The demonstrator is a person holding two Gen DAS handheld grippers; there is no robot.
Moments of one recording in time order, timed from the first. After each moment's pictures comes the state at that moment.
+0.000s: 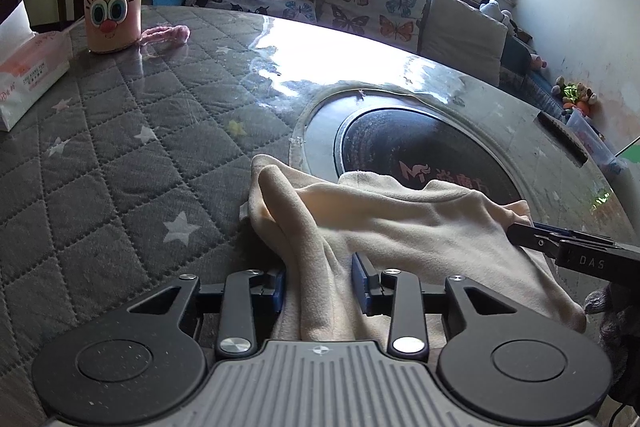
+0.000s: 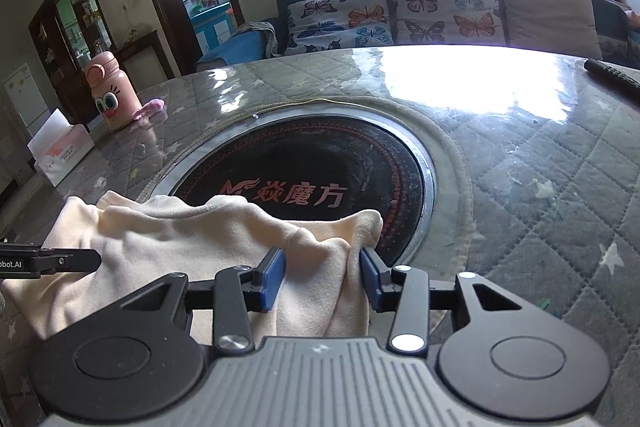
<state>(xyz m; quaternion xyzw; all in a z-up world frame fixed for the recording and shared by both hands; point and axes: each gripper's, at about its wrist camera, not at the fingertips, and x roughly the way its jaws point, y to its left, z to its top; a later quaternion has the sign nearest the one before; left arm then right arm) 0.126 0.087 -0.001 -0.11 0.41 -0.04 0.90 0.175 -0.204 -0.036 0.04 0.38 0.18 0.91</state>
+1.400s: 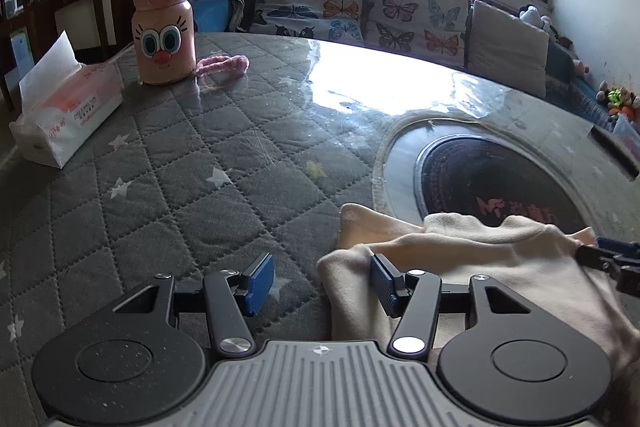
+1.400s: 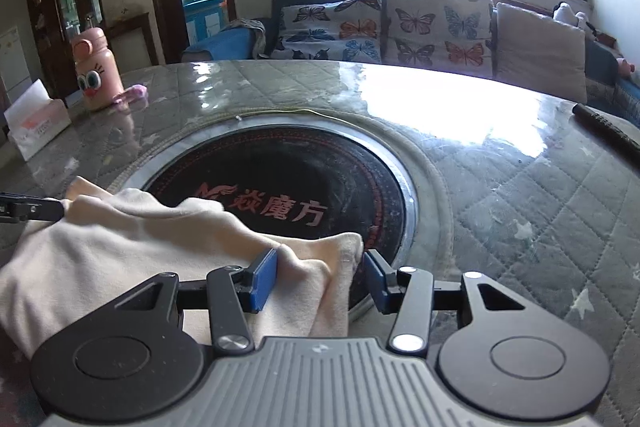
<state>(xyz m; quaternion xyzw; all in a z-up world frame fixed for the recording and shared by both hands) 0.140 0.120 0.005 -0.08 0.39 0.02 0.92 0.177 -0.194 -0.033 -0.02 0.36 0.17 0.91</state>
